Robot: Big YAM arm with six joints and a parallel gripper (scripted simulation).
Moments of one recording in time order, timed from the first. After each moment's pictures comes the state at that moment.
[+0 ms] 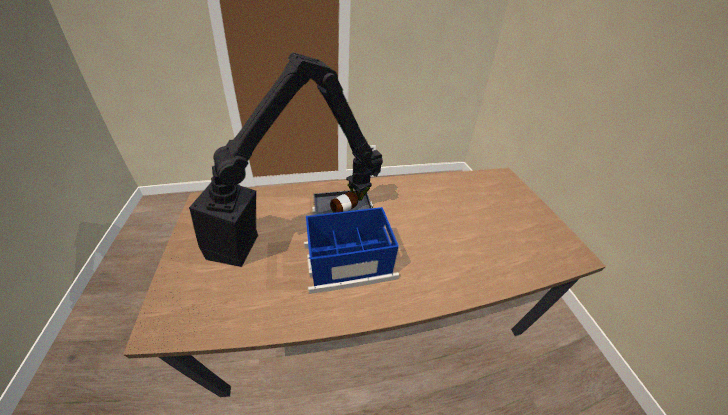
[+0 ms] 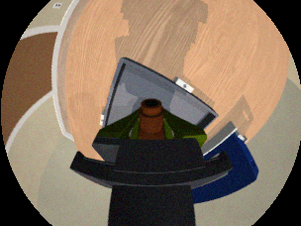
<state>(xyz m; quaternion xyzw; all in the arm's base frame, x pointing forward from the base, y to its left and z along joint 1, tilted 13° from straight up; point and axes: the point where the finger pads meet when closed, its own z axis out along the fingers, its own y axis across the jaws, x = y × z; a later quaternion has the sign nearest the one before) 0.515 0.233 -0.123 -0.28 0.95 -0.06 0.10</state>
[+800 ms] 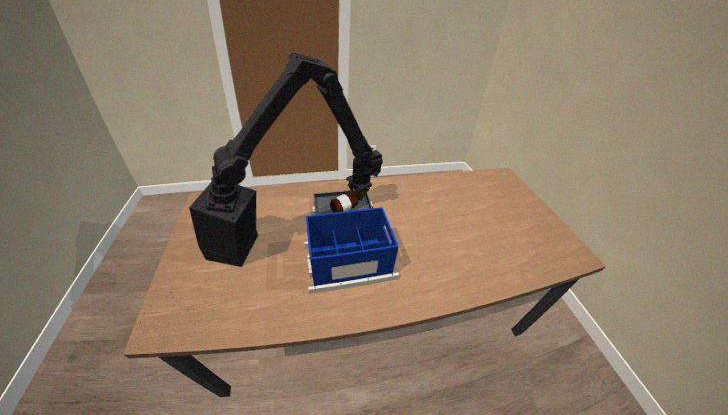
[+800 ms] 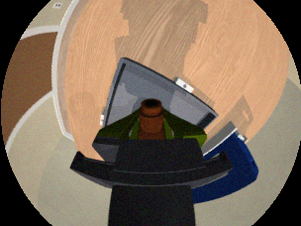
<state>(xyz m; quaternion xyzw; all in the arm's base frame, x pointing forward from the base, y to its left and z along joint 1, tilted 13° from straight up) 0.515 0.233 -0.123 -0.28 0.95 -0.06 0.10</state>
